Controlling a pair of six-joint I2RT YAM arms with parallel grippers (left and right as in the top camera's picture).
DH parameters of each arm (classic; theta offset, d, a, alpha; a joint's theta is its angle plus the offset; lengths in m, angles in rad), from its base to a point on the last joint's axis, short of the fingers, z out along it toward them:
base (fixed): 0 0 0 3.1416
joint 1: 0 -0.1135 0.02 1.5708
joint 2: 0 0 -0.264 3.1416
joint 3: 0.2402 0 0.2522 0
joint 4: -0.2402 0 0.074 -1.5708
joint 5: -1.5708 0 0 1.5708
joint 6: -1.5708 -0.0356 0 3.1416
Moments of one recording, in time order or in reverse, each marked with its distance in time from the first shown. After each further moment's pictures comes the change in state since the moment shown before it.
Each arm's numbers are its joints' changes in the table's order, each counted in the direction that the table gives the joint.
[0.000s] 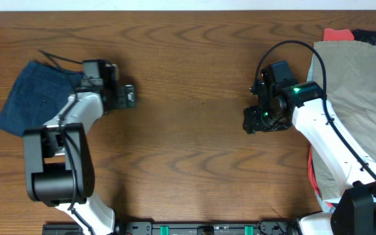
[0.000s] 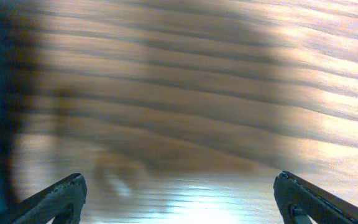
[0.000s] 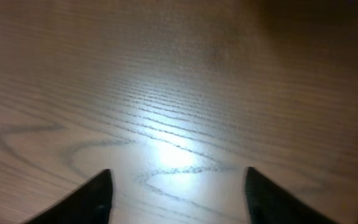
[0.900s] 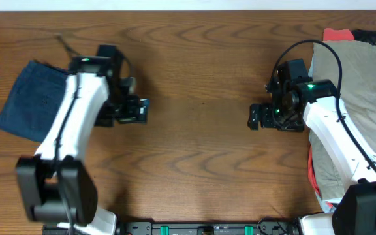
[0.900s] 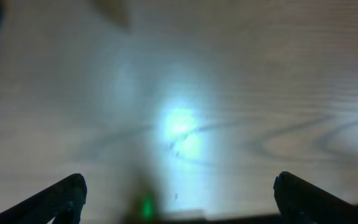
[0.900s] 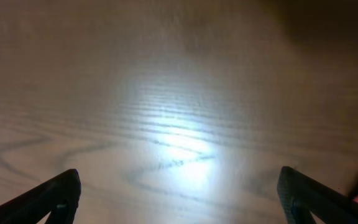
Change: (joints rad) left arm 0.088 -0.168 0.353 -1.030 -0.054 0.042; right arm 0.099 -0.004 0.002 -0.055 0.003 -0.042
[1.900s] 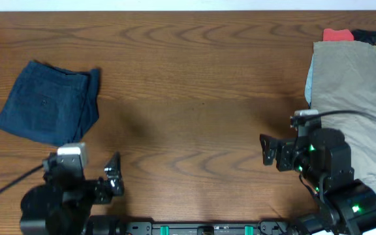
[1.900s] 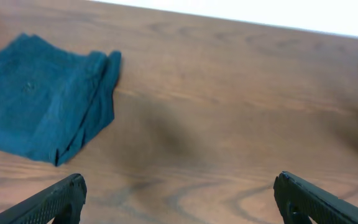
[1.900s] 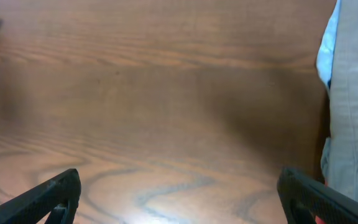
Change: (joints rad) left arm -0.045 -1.316 -0.465 0.254 0.046 0.071; right arm -0.134 -0.880 -0.417 0.246 -0.166 -0.040
